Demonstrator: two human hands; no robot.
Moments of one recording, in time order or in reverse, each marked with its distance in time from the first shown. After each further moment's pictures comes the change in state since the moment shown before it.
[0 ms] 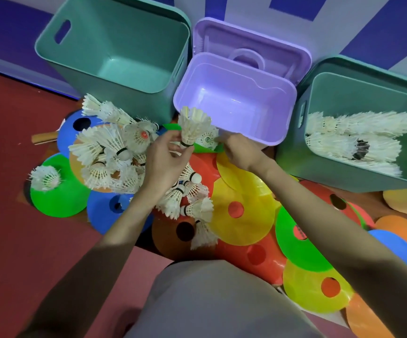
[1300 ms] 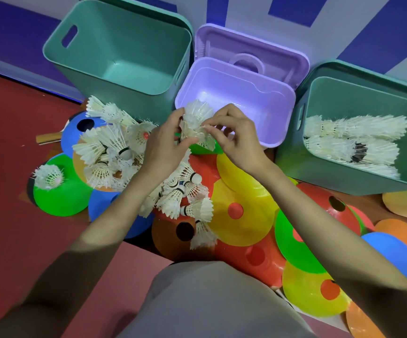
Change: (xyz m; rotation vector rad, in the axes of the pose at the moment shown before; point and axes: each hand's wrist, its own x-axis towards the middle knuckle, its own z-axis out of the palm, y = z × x) left_hand 0.017 0.019 -0.015 0.044 -0.108 0.146; right_hand -0.024 -0.055 -0.044 0.592 0.548 -0.155
